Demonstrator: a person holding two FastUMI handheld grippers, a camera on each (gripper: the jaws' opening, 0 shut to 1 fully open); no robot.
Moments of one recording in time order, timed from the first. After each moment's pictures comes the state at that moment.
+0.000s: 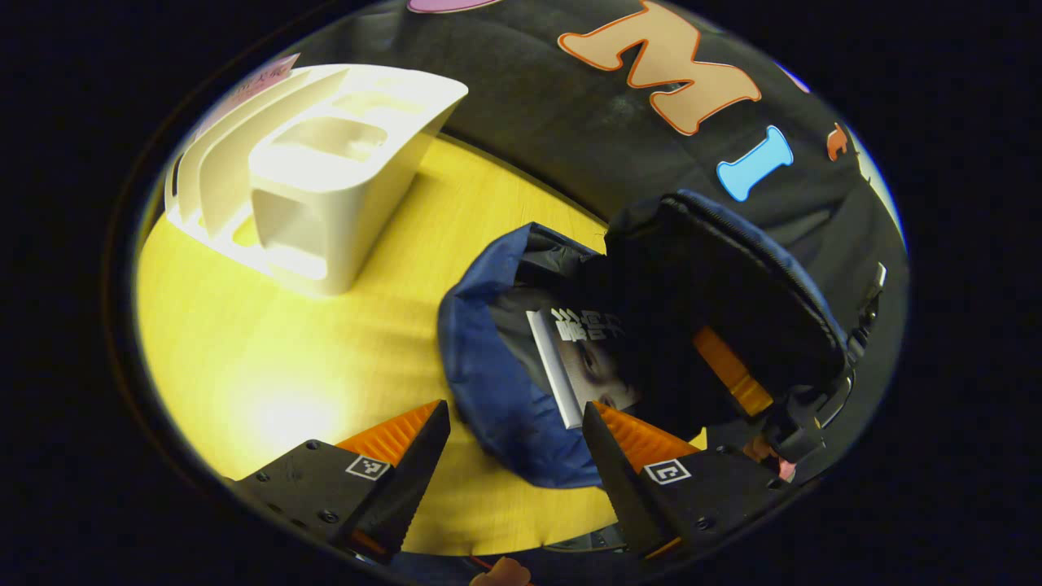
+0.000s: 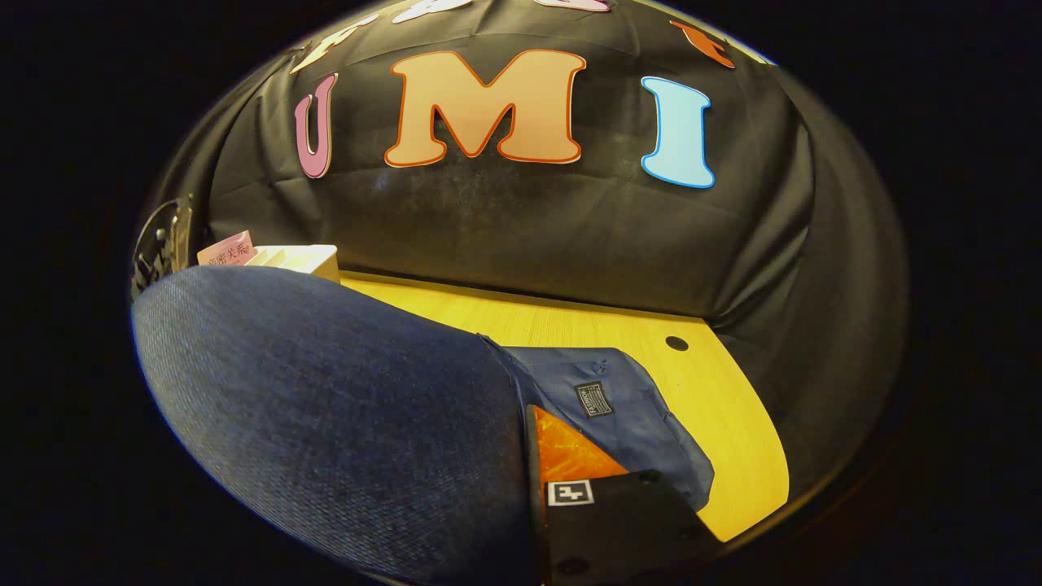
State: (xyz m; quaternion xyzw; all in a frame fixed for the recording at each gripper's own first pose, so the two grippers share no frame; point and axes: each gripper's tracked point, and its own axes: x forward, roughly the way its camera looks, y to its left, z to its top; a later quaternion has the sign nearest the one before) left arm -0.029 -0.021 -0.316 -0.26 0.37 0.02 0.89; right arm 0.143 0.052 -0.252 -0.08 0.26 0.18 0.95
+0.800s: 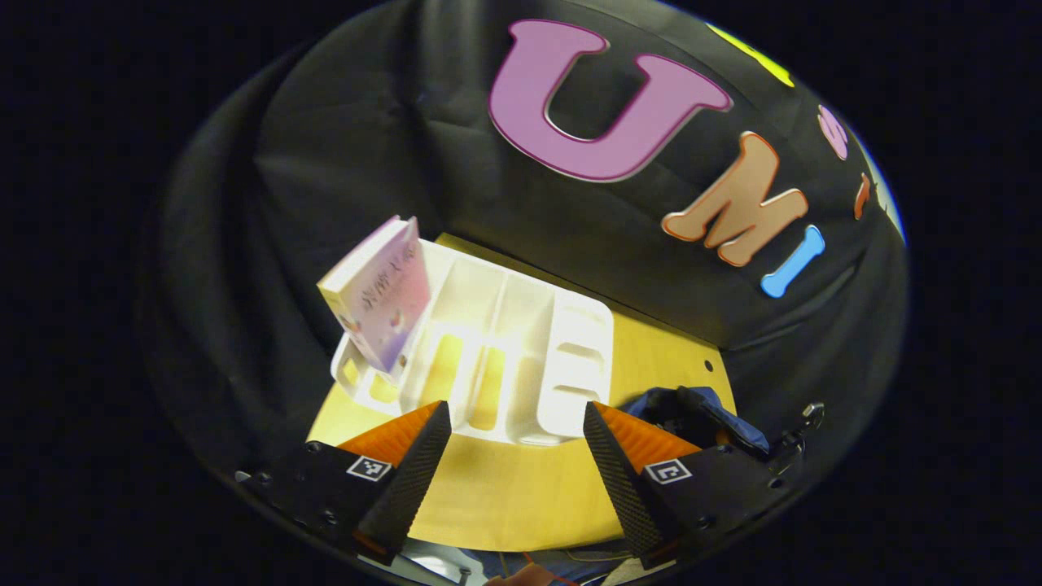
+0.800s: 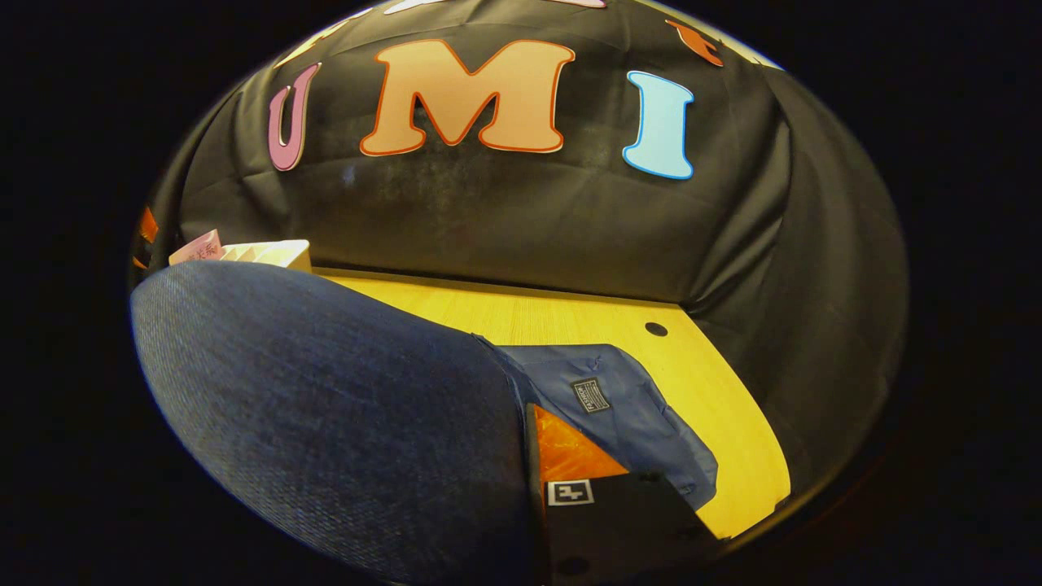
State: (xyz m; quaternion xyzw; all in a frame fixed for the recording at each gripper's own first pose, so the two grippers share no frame) left arm -0.060 0.295 -0.100 -0.19 0.31 0.14 0.92; right arm 0.142 0.063 -0.262 -0.08 0.28 0.11 0.95
